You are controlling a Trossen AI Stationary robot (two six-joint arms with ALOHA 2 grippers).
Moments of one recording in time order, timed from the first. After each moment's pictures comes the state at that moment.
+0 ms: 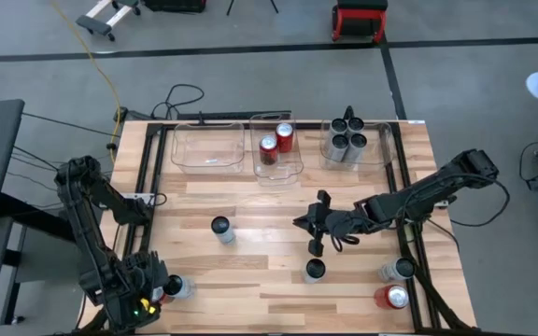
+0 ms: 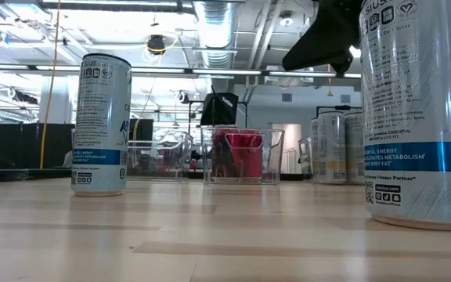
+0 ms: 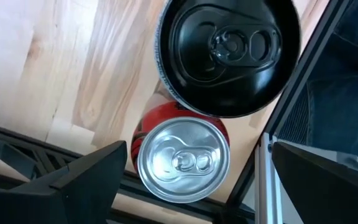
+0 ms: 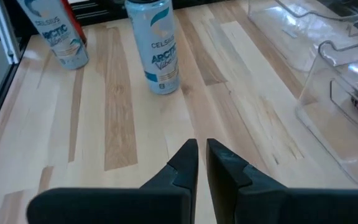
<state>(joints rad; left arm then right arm) -1.15 1.46 1.25 -1.16 -0.15 -1.55 0.35 1.37 0.83 -0.05 0.45 0.39</state>
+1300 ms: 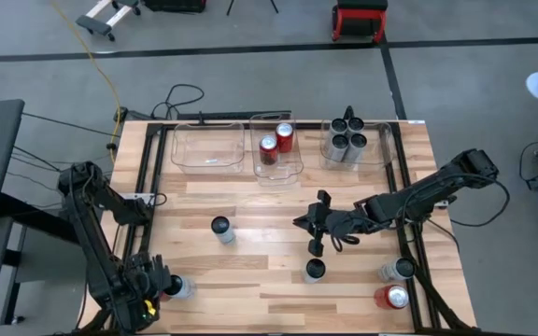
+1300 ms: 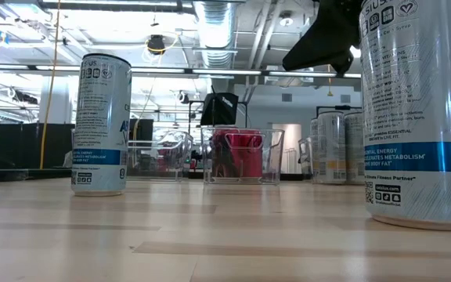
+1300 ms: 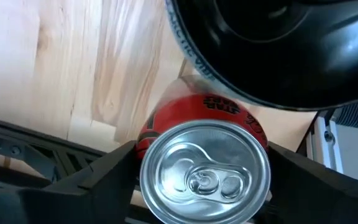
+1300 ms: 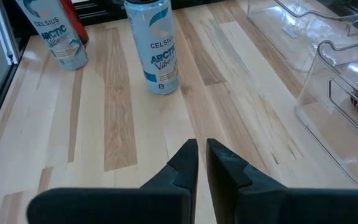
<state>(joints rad) -1.15 1.53 1.19 -1.15 -0.08 -1.46 0.36 1.37 0.83 -0.05 0.45 0.39</state>
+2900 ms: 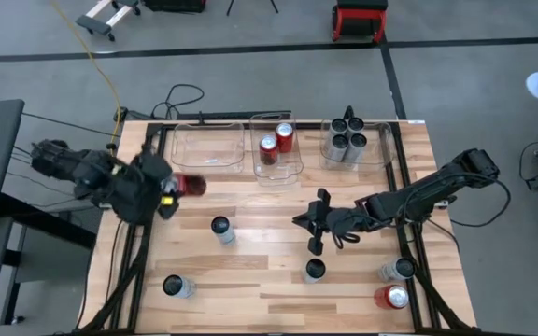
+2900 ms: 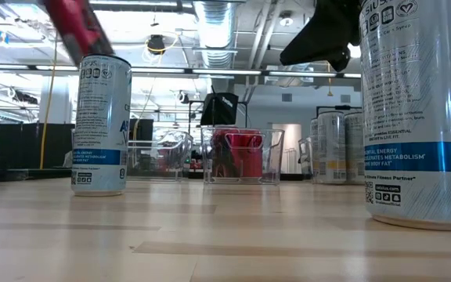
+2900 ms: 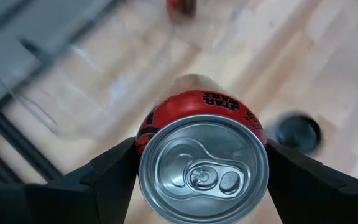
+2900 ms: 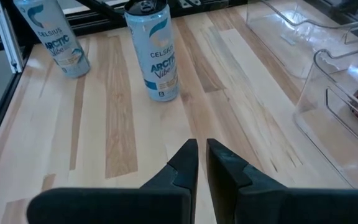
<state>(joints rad) -0.42 1.05 1.43 -1.54 -0.60 -0.99 0.34 1.36 0.83 -0.03 0.44 0.38</state>
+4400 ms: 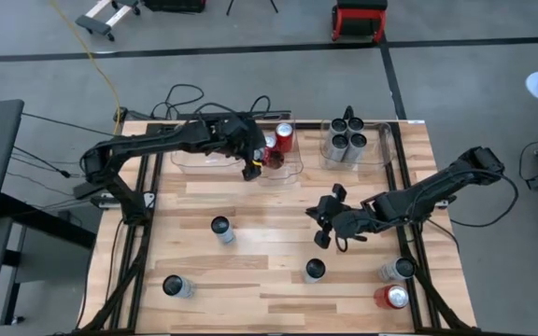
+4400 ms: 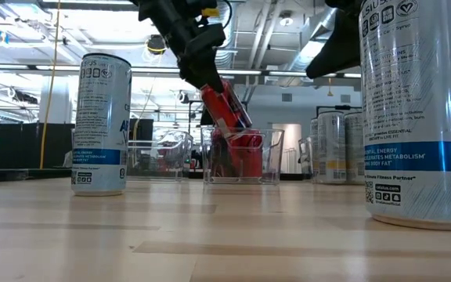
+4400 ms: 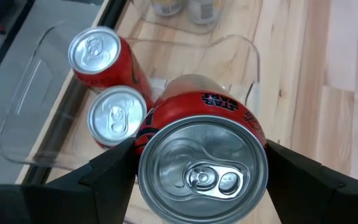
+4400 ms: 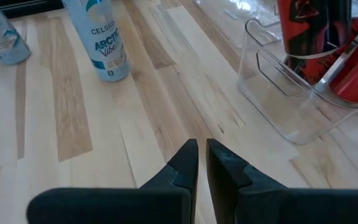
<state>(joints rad) 0.34 1.62 1.43 -0.61 -0.06 0.13 0.38 1.28 0.83 -0.28 0.61 0.53</state>
